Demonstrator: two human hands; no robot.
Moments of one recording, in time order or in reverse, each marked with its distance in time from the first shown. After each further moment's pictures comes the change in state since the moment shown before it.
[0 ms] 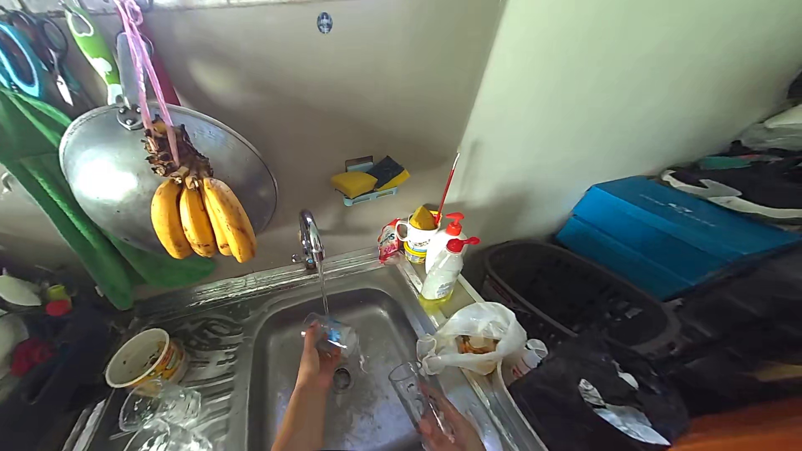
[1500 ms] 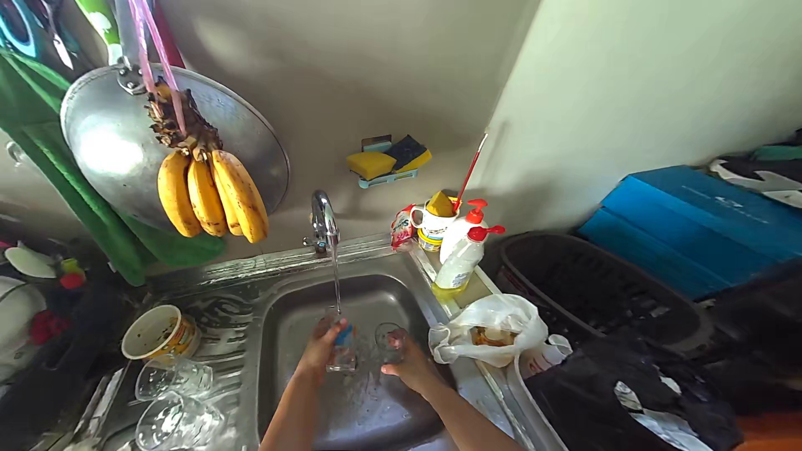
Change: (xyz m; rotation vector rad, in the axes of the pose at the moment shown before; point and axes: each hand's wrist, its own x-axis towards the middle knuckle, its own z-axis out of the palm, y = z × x) left_hand -0.009 0.017 -0.027 0.512 -0.236 0.026; right_hand 0.144 0.041 0.040 -0.488 -0.128 0.213
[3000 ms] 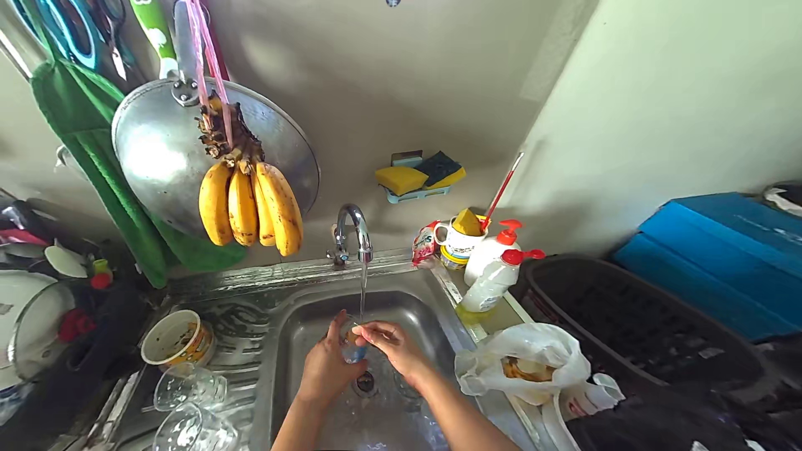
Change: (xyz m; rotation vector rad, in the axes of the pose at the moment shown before) left_hand -0.031 0.052 -0.008 1.087 0.099 0.224; right_hand 0.010 -0.124 0.009 0.533 -0.249 -0.433
